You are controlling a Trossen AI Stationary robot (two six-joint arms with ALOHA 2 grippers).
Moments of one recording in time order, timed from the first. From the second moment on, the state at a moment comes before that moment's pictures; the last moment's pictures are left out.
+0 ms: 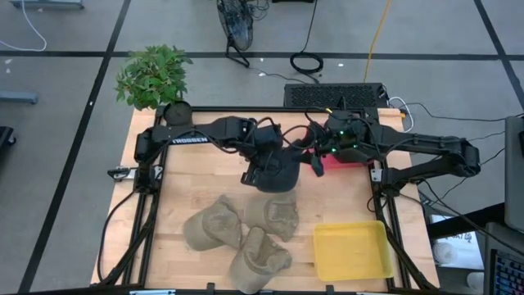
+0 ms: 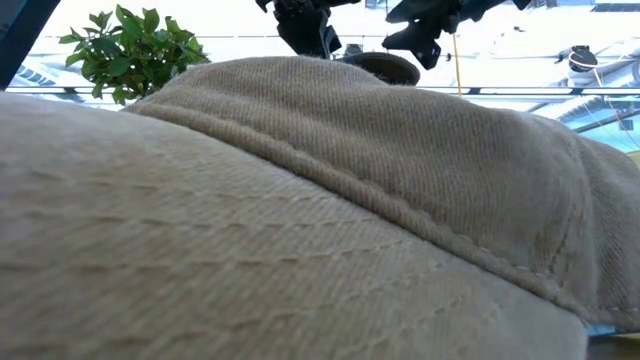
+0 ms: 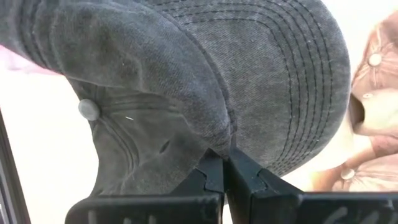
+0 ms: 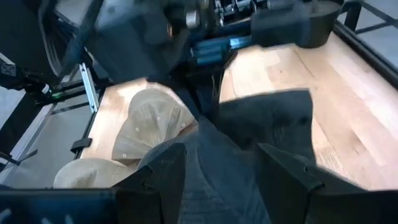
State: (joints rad) left arm 0.09 1.96 1.99 -1.17 0.09 0.41; right arm -0.22 1.16 1.01 -0.29 -0.29 0.19
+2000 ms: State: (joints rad) left arm 0.09 2.08 2.28 -1.23 0.14 0.54; right arm -0.22 1.22 1.01 -0.39 -0.45 0.17
